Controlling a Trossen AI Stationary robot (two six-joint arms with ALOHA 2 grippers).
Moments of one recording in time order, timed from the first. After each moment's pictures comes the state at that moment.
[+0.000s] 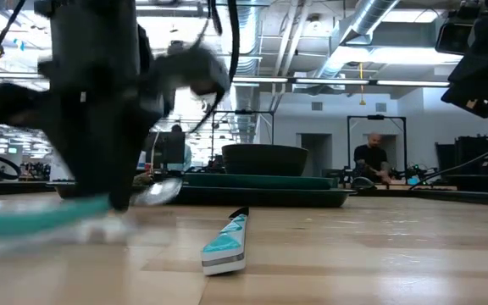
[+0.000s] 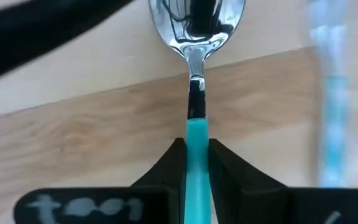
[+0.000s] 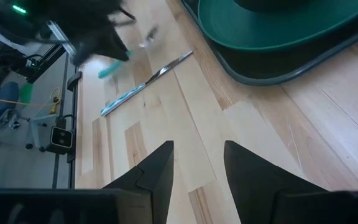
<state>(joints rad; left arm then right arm) -0.48 1.98 1.36 -0.78 -0.10 -1.85 0.31 0.44 0.43 -0.60 0.10 0.76</state>
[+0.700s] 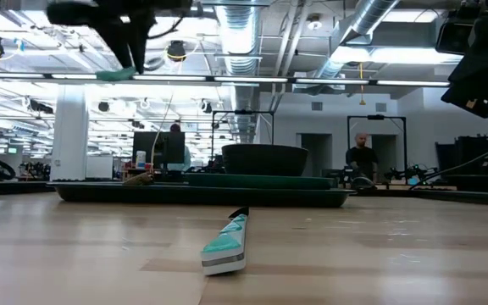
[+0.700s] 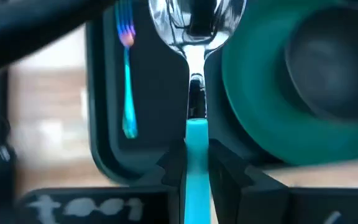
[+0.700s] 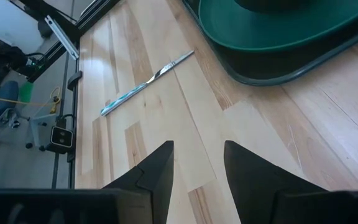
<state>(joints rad) -0.16 1.52 1.42 -1.41 -0.49 -1.66 0.31 0.44 0.43 -0.60 0.10 0.75</state>
